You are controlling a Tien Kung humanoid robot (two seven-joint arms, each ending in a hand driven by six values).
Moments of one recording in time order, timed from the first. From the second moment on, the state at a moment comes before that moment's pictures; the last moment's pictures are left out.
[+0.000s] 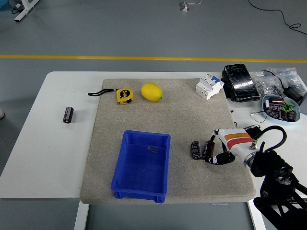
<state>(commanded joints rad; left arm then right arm) -0.18 0.14 -0.44 -0.29 1.06 0.15 0.27 0.34 -0.26 0.89 1.34 -2.27 -0.01 -0.31</state>
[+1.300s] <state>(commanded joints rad) -0.18 0.15 -0.44 -0.28 1.06 0.15 0.26 0.37 -0.28 0.91 1.49 -2.27 -0.04 -0.32</state>
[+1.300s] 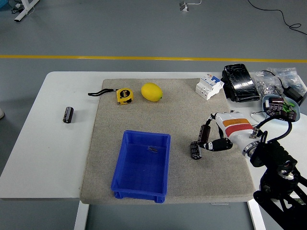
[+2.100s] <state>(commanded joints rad) -0.18 0.16 -0.45 -0.28 1.07 0.14 0.27 0.50 -0.18 0.58 1.61 -2.27 0.03 -0.38</state>
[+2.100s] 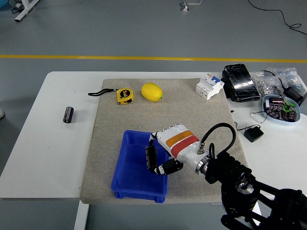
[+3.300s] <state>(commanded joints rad) -0.18 0.15 -0.46 -0.28 1.07 0.14 0.27 0.57 -0.32 0.67 1.48 -2.27 0.15 -0.35</state>
